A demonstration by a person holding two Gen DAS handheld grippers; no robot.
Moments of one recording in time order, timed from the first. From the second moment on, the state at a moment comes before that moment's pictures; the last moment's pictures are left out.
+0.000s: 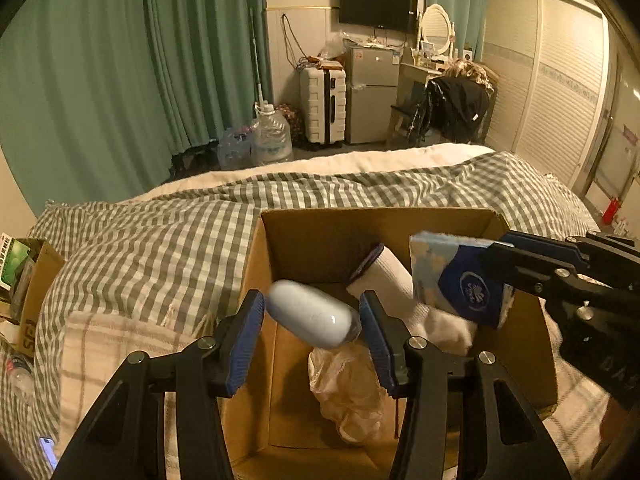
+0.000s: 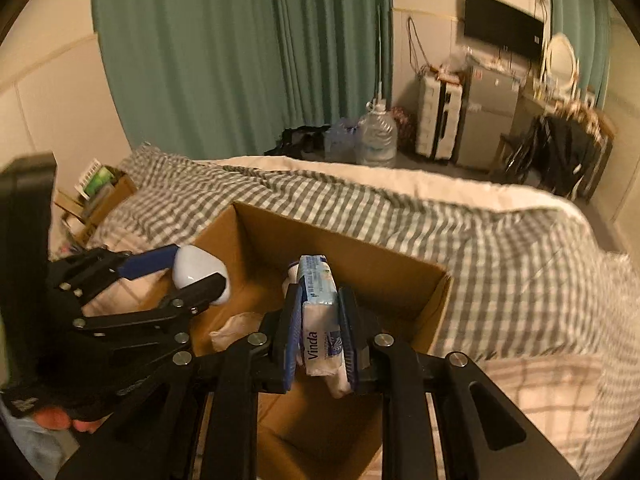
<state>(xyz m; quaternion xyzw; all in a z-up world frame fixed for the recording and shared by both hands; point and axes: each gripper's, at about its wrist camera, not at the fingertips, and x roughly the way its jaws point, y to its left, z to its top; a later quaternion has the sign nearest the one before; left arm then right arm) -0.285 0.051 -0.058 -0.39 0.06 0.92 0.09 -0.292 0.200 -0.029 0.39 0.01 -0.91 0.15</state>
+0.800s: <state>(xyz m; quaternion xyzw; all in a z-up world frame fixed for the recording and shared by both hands) -0.115 0.010 0.045 -0.35 0.02 0.93 0.07 -0.085 0.240 0.103 0.30 0.05 -0.95 0.07</state>
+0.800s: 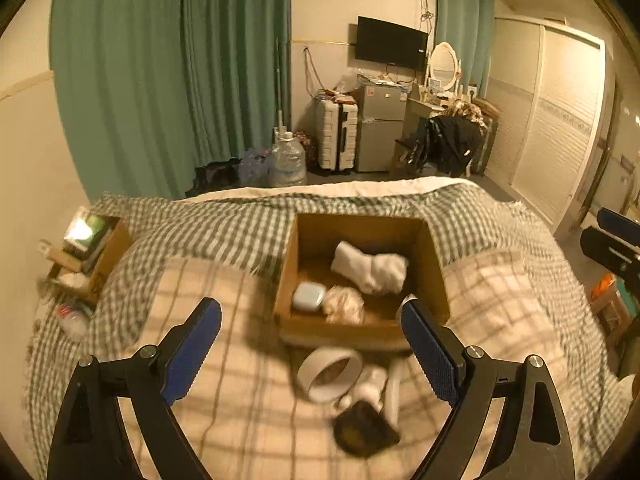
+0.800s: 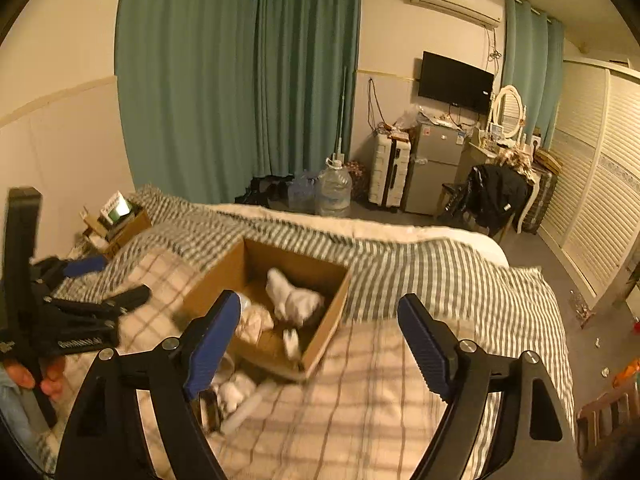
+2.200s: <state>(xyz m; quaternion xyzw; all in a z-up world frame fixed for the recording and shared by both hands) -0.092 -0.030 -0.099 -0.47 0.01 0.88 0.03 -0.083 0.168 -0.066 0.41 0.04 -0.90 0.15</state>
